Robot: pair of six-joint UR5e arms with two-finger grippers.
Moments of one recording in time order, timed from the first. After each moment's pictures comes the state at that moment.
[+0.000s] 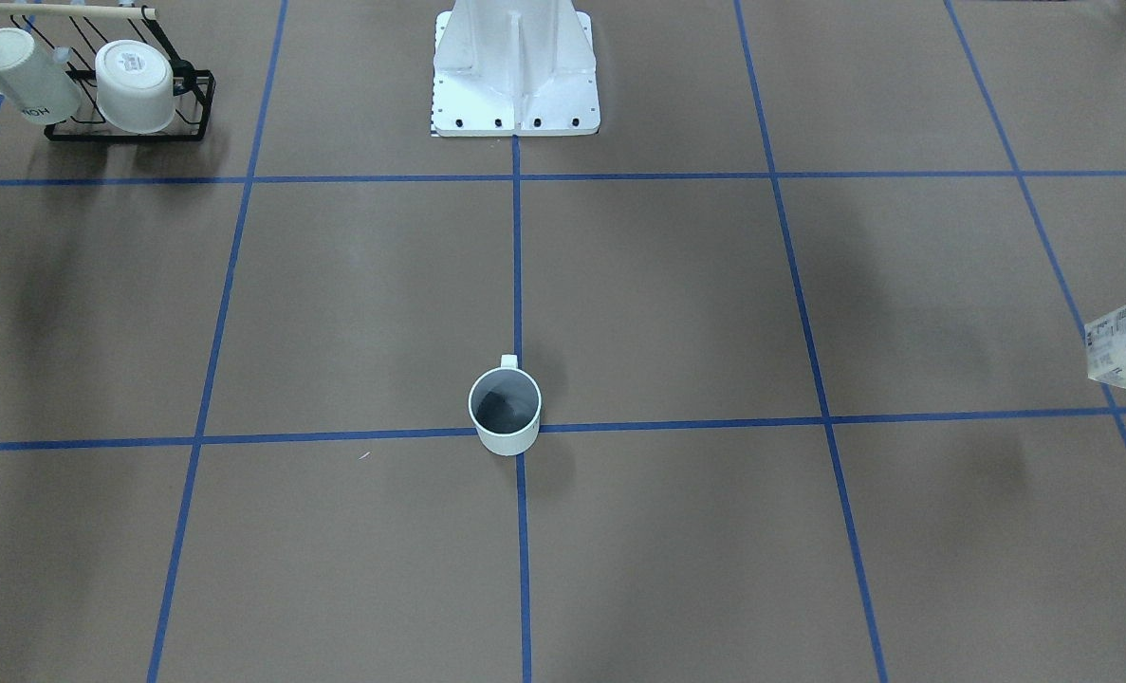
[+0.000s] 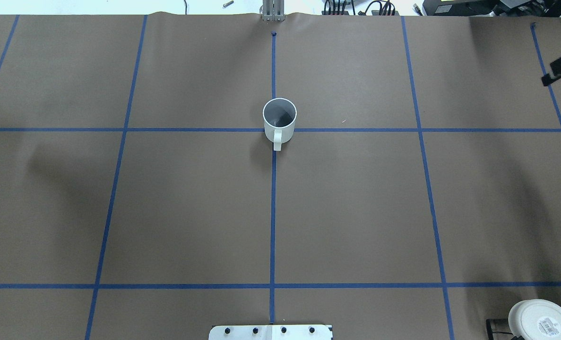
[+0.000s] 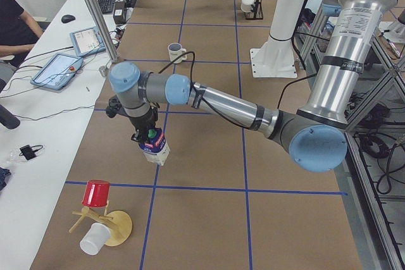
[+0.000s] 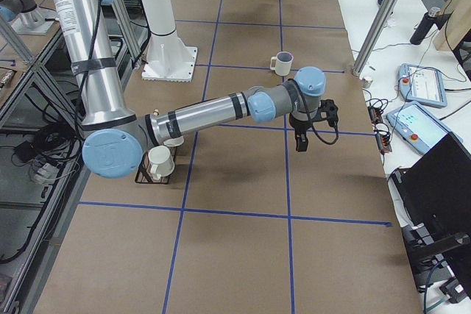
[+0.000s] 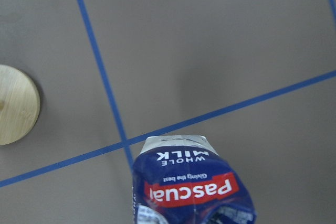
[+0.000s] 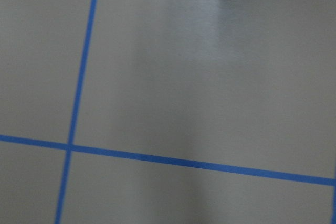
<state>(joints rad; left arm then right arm) -1.52 -1.88 -1.69 -1.21 -2.41 0.17 1.41 -1.41 1.66 -1.50 2.40 0.23</state>
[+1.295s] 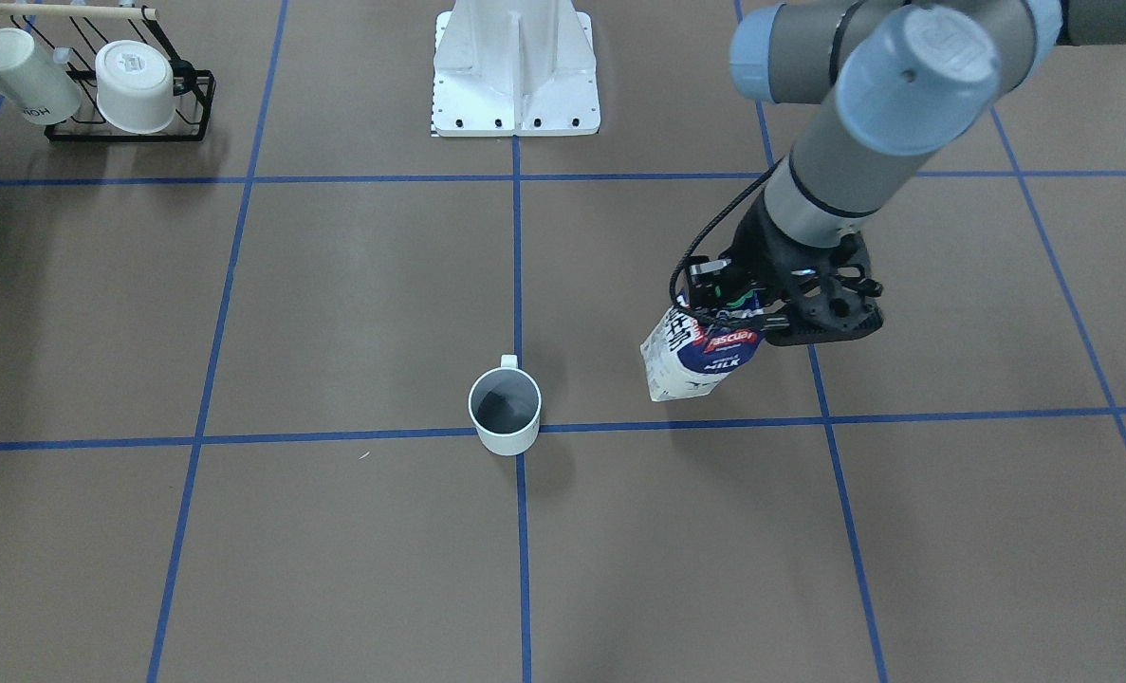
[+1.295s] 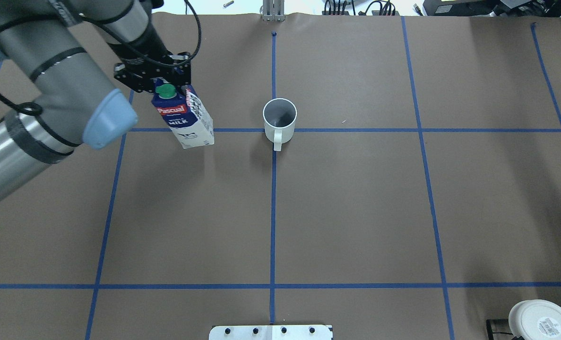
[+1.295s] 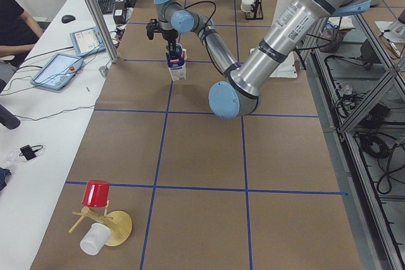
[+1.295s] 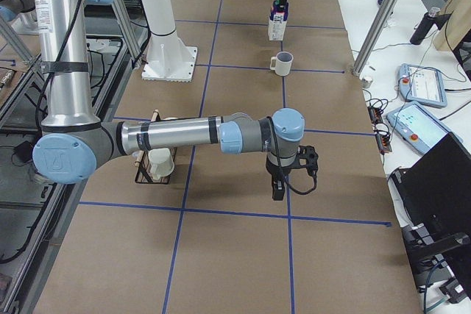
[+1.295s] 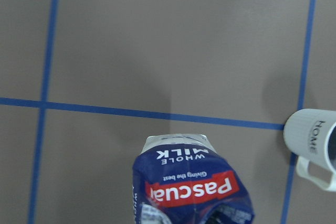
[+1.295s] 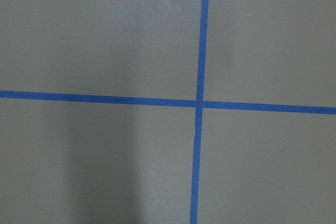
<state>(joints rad) -0.89 -2.34 -1.66 -1.39 -2.22 -1.04 1.49 -1.54 1.67 -1.60 2.31 0.09</state>
